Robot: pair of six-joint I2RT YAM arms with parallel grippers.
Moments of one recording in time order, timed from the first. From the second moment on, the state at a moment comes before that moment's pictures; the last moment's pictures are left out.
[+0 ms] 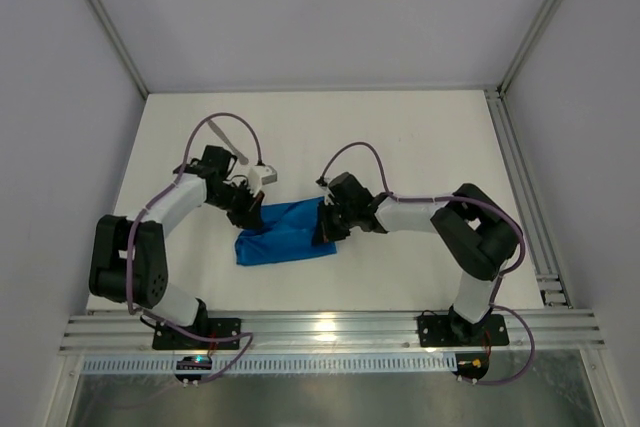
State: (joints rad) left arm -0.18 1.54 0.97 -0.75 0.68 0.59; right arm 0.77 1.79 0.91 0.00 -0.36 0.59
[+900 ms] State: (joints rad) left arm -0.49 1.20 0.60 -0.64 0.41 0.83; right arm 0.77 1.82 0.88 0.12 -0.28 0.83
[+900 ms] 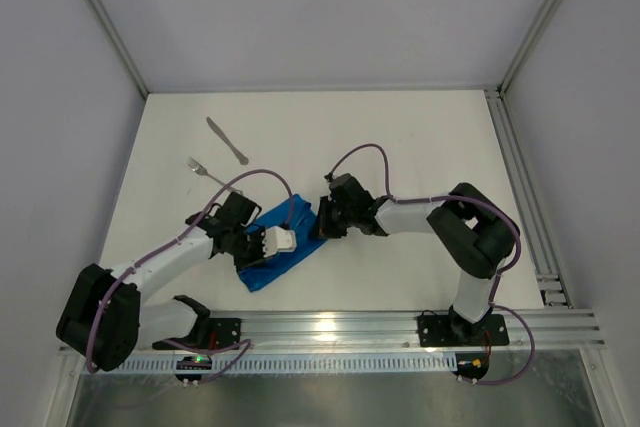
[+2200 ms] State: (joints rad) left arm -0.54 1.18 0.56 -0.65 0.37 0.92; right arm 0.70 1.80 1.11 -0.18 -0.26 0.50
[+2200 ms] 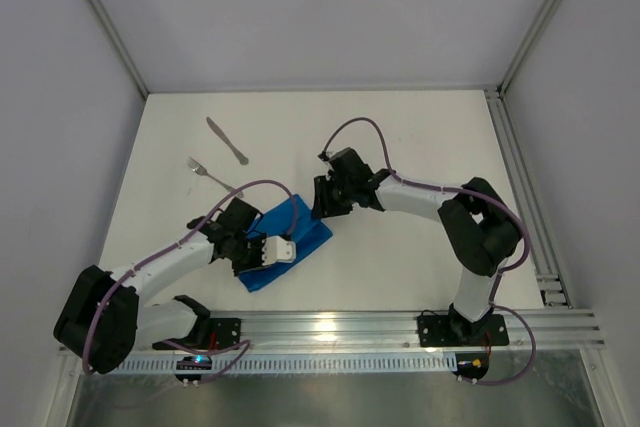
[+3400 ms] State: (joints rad) left arm -0.39 1.15 0.92 -0.94 0.65 0.81; right arm 0.71 1.79 1.00 -0.18 -0.25 0.57
